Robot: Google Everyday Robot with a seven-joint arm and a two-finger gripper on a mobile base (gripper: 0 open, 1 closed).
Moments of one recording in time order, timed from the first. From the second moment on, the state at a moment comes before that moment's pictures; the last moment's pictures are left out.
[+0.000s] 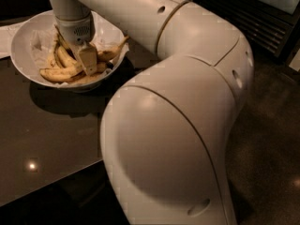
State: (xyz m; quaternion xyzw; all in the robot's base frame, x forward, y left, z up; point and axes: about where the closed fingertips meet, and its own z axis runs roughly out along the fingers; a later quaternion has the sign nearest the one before) arm 0.630 0.162 0.884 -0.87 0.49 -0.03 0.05
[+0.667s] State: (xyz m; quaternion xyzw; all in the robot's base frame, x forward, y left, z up) arm 0.630 0.162 0.884 -0.87 0.49 -0.03 0.05
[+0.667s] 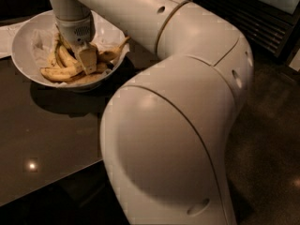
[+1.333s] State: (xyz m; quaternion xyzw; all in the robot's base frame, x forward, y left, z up) arm 0.627 0.167 0.903 -0.87 0.49 -0.02 0.09
